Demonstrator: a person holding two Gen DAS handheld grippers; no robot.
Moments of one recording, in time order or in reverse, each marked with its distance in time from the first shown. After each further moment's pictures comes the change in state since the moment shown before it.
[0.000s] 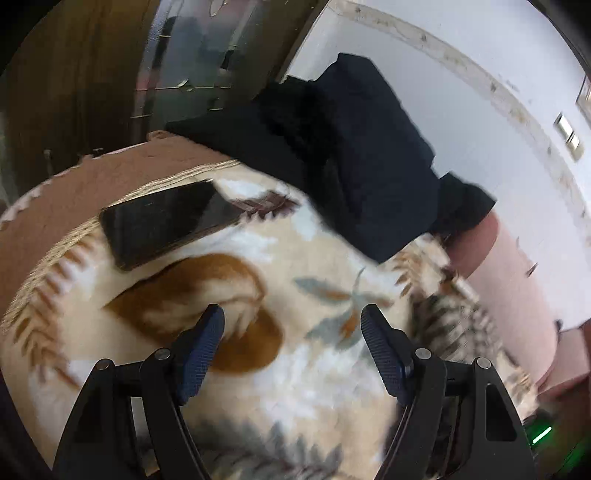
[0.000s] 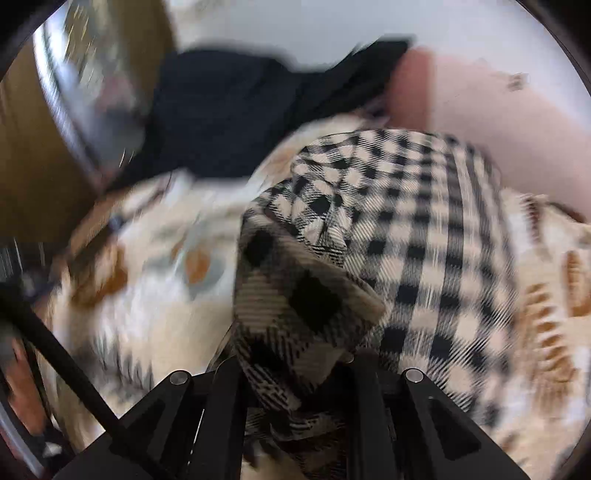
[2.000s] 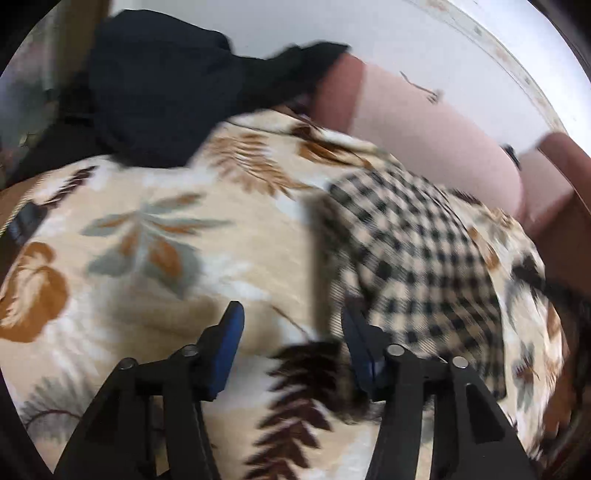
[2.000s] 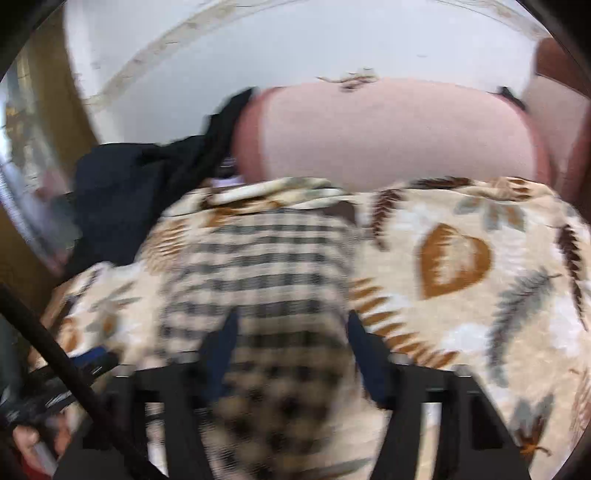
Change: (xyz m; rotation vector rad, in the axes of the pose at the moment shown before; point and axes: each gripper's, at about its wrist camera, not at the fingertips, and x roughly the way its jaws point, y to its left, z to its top) left arm 0.034 -0.166 -0.113 0.517 0.242 -0.138; right arm -0.136 -0.172 -0.025 0.297 -0.172 -0.016
